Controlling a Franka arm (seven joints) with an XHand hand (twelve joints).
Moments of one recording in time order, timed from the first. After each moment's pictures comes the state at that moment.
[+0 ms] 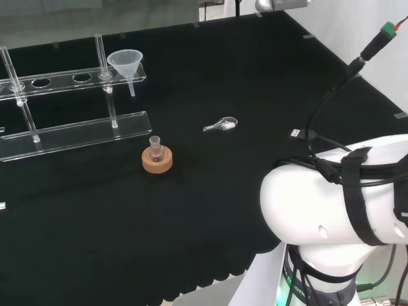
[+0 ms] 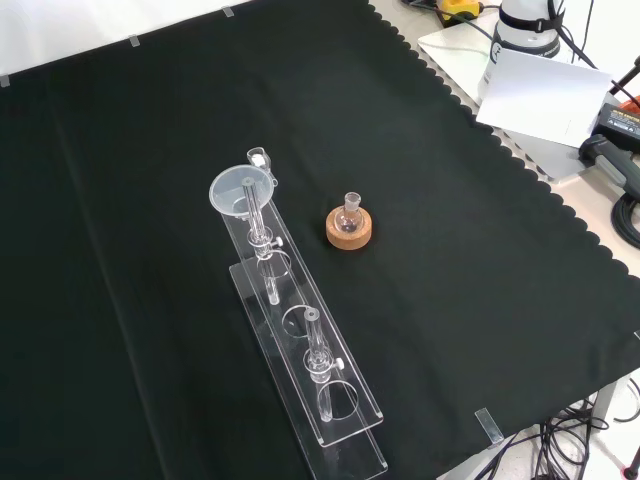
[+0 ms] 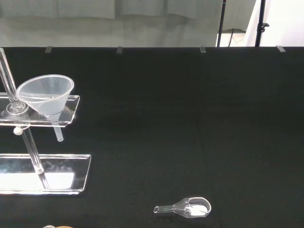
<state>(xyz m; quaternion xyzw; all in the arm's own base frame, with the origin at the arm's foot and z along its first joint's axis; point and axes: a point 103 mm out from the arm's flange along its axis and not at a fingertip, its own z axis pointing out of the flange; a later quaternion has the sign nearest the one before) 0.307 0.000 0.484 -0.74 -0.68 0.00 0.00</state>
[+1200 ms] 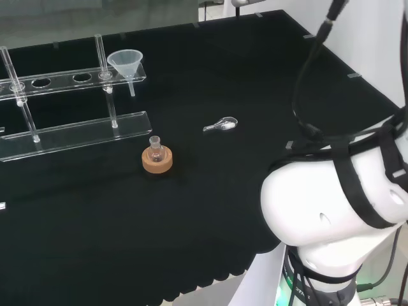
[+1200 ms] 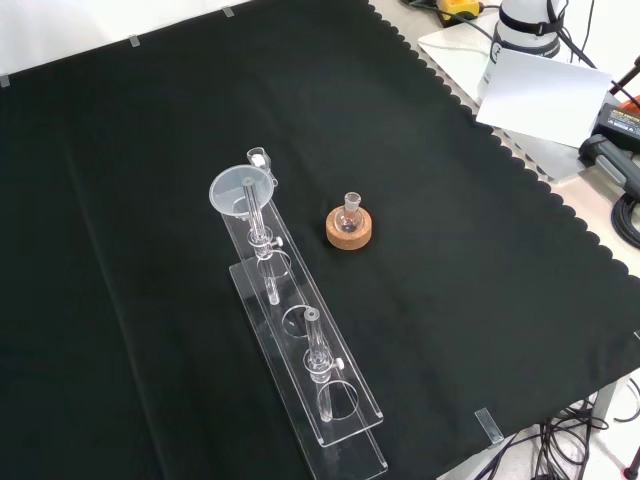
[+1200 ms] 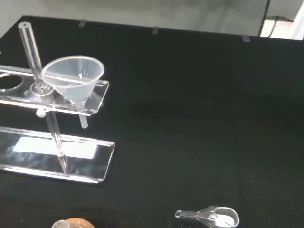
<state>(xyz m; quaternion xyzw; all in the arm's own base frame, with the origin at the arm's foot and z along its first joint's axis) 0.373 0.023 0.462 -0.68 -0.73 0.05 0.02</state>
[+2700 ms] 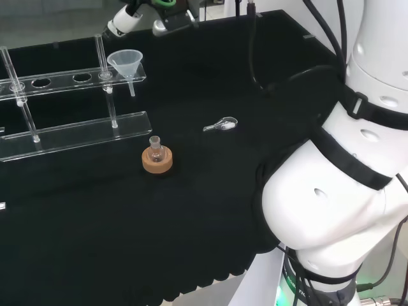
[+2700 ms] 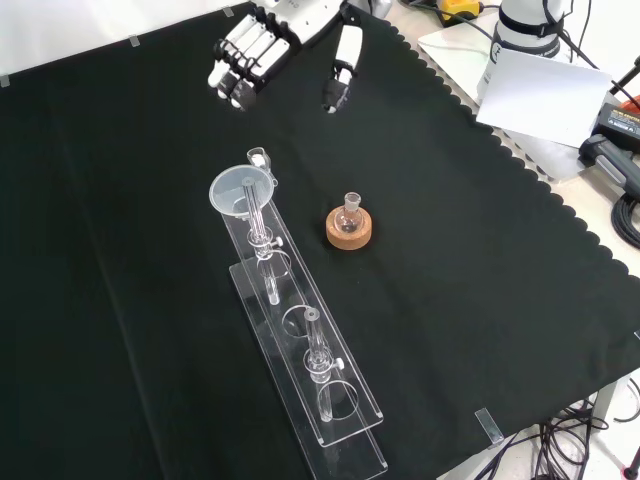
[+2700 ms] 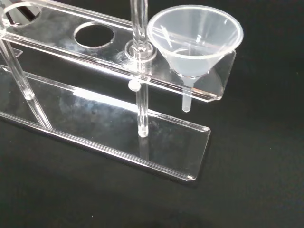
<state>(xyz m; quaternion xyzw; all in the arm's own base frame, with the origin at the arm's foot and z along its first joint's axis) 0.480 0.146 0.370 -0.60 -0.79 0.10 0.07</state>
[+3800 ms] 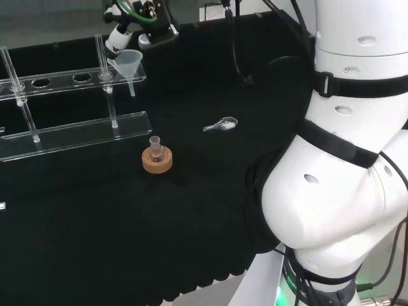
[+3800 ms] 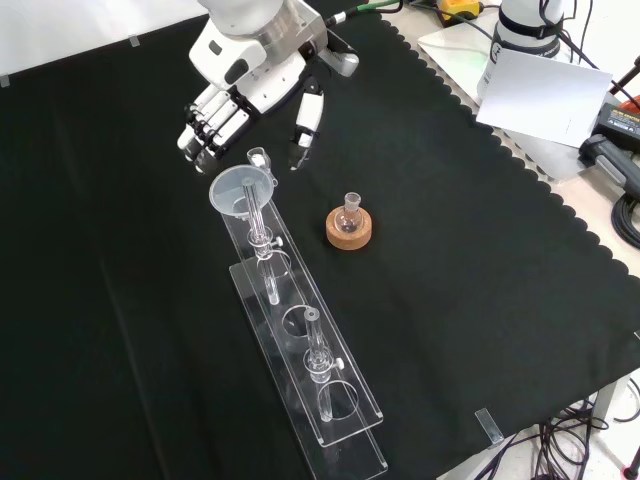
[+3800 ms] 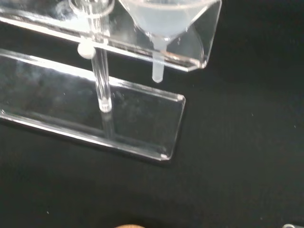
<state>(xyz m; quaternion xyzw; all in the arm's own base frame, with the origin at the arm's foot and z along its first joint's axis) 0.529 0.150 0.308 -0.64 -0.75 0.17 0.09</state>
